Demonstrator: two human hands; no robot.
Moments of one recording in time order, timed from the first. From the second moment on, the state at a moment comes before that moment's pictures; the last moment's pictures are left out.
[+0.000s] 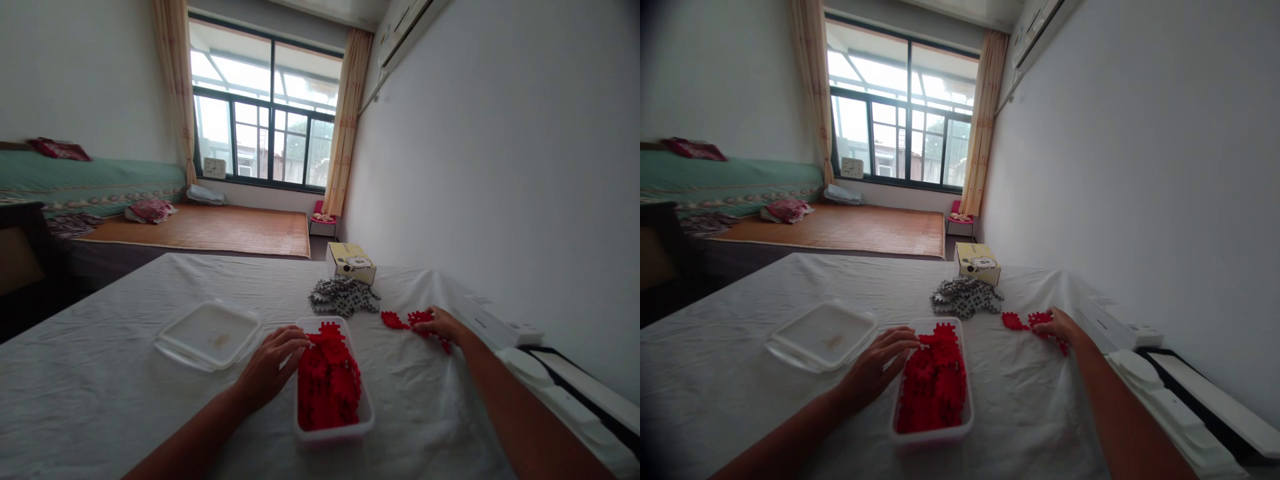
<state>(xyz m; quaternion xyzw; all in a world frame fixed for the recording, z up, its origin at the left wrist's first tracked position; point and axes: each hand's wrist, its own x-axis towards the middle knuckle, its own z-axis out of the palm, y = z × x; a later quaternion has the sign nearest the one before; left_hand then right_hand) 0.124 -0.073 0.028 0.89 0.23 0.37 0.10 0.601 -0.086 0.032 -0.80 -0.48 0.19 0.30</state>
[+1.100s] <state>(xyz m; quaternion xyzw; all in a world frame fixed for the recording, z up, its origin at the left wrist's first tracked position) 0.123 -0.077 0.026 0.85 0.29 0.42 0.12 0.360 -0.111 0.097 -0.56 -0.66 0.38 0.33</state>
